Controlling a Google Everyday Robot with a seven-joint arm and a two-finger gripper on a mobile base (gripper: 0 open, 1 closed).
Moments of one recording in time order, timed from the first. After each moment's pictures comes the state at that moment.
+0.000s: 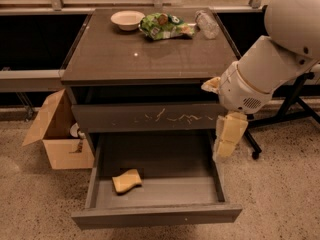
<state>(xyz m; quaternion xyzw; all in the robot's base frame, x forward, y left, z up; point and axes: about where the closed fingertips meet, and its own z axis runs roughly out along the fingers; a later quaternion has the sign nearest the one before) 0.467 -0.119 0.862 -0.69 0.70 0.10 0.18</state>
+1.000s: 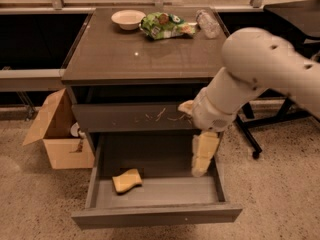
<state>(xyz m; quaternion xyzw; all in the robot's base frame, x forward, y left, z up) 0.476 -0.082 0.785 -0.72 0.66 0.13 0.16</state>
